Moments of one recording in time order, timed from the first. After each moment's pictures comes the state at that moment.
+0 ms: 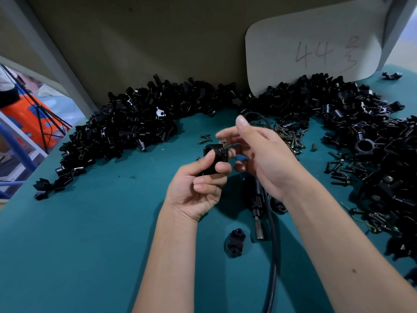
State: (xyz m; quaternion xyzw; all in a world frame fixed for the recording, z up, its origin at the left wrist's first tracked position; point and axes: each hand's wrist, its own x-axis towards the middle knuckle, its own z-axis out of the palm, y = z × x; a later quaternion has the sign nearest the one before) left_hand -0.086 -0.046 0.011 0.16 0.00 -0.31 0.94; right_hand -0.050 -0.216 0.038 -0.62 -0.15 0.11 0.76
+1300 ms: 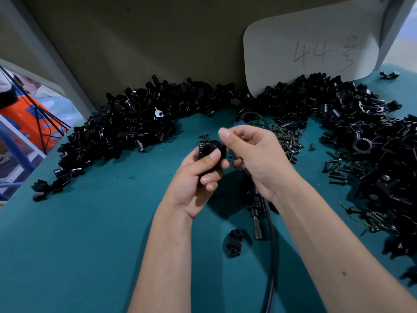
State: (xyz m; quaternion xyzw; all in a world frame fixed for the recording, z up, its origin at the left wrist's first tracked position) left_hand -0.085 -0.054 0.014 0.49 -0.01 -0.08 0.87; right_hand -0.051 -0.205 0.034 -0.64 -0.09 0.05 0.76
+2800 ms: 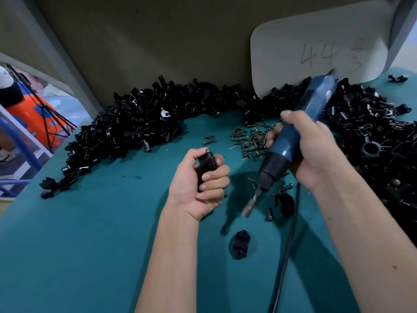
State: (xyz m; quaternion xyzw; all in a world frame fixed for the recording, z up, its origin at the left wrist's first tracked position) left_hand -0.084 -0.046 0.013 0.27 0.04 -0.24 0.93; right_hand -0.031 -0.254 0.048 -0.49 0.00 0.02 0.87
